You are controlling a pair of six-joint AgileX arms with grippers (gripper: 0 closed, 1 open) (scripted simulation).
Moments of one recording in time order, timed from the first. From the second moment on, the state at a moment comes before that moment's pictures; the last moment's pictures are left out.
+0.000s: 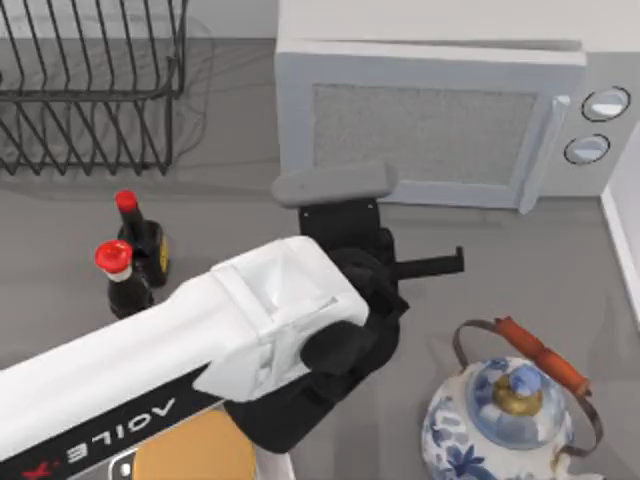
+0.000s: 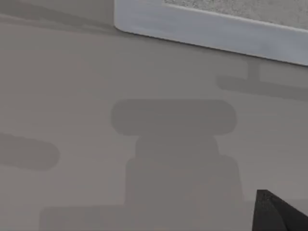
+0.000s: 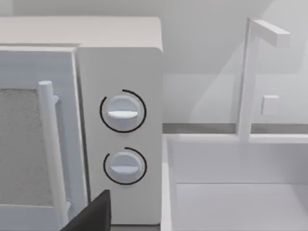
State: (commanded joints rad) left arm -4.14 1.19 4.50 0.81 0.68 -4.04; right arm 0.00 0.00 0.00 0.00 0.00 0.00
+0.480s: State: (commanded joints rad) left arm -4.25 1.05 4.32 0.97 0.70 -4.11; right arm 0.00 0.00 0.00 0.00 0.00 0.00
